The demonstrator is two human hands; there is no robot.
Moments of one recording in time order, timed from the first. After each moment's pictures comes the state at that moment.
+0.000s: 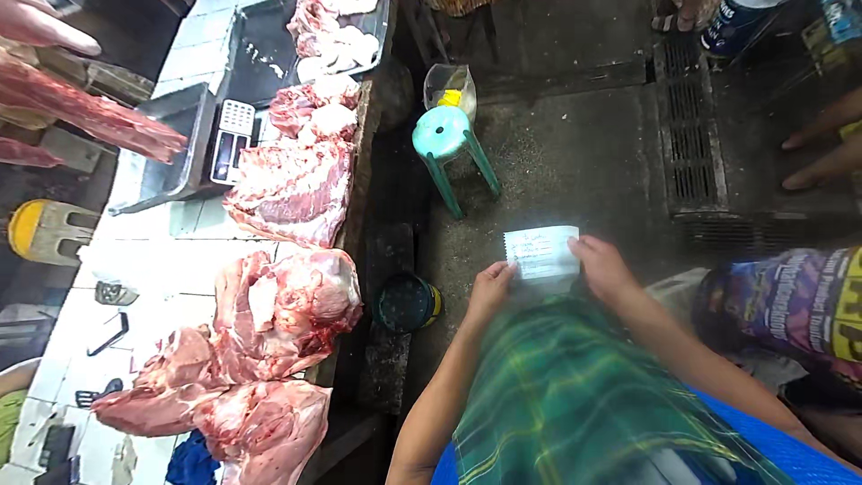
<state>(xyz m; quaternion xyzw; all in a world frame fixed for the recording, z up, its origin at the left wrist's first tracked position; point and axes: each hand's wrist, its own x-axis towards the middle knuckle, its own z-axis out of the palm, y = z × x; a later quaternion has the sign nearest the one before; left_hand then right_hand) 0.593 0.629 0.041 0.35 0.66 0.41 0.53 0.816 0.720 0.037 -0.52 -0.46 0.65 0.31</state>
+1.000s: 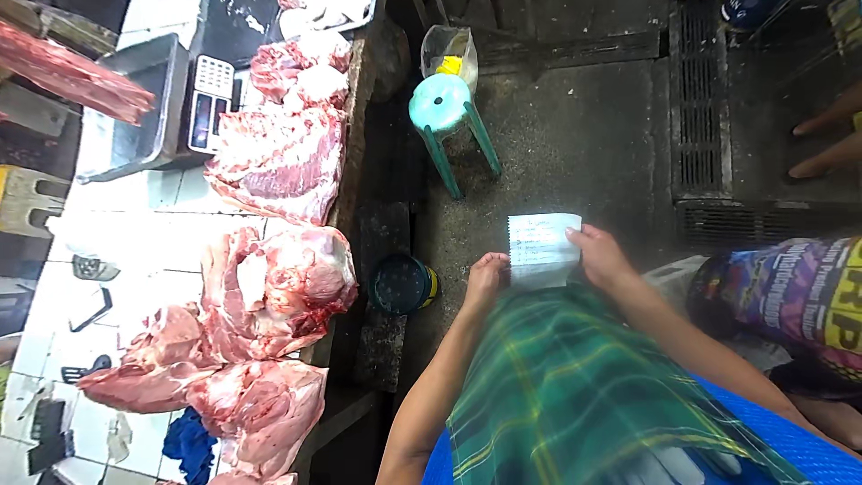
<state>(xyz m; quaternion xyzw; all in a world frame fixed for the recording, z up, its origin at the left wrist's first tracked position) 0.588 0.613 0.020 0.19 0.65 0.47 0.57 0.803 0.721 0.011 -0.53 -0.39 0.69 0.30</state>
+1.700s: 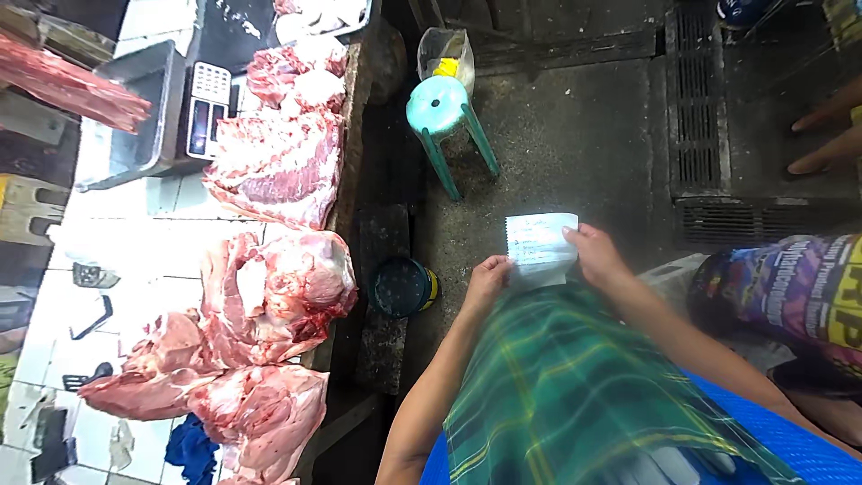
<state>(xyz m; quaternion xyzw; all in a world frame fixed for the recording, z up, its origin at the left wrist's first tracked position) 0.584 0.613 0.021 0.27 0.64 0.42 0.58 0.796 0.724 0.009 -0.55 -0.40 0.67 0.31</state>
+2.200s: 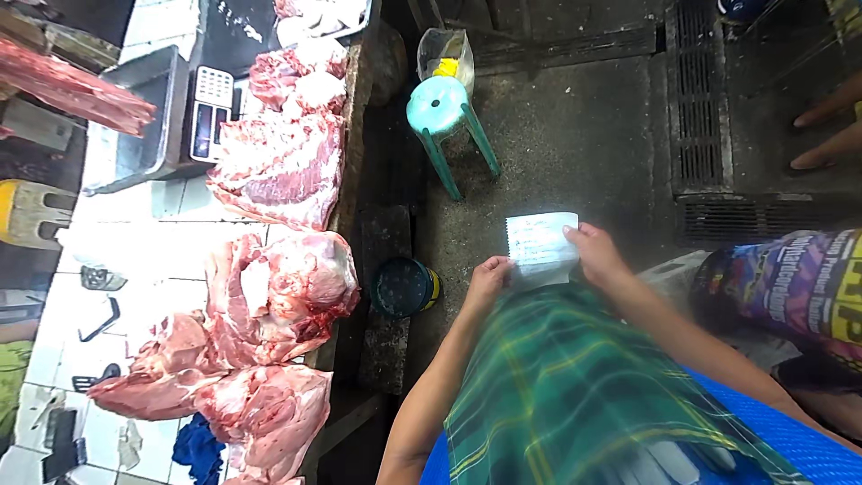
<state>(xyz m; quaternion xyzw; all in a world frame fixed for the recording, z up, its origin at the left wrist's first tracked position) 0.585 0.611 0.025 0.26 0.65 0.42 0.58 0.796 0.719 0.006 -0.55 -0.40 0.66 0.31</state>
